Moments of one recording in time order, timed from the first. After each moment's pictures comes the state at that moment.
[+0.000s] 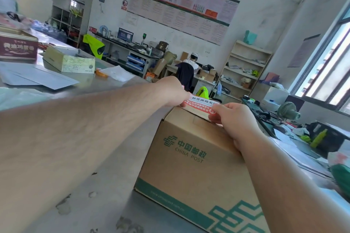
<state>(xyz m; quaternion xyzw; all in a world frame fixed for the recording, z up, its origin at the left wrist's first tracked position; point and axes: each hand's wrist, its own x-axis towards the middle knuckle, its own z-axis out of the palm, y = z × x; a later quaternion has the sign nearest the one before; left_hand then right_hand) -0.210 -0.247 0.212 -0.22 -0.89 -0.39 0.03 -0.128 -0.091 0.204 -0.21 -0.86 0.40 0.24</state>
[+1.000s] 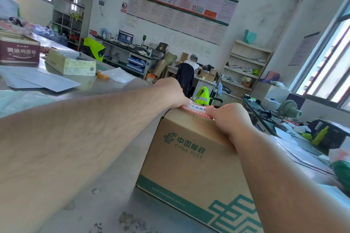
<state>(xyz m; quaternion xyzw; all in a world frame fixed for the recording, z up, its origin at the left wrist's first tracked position) -0.205 -0.240 0.211 -0.18 -0.94 -0.29 0.09 -0.143 -0.083 0.201 -0.25 -0.91 0.25 0.21</state>
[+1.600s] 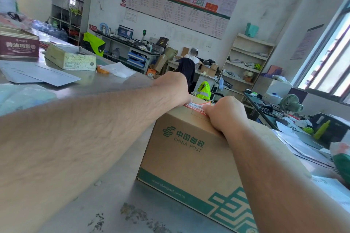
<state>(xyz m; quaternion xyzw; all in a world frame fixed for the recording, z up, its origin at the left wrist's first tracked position) -0.215 -0.223 0.201 -0.18 -0.95 -0.23 0.14 -0.156 -0.083 0.184 -0.24 -0.94 0.07 0.23</state>
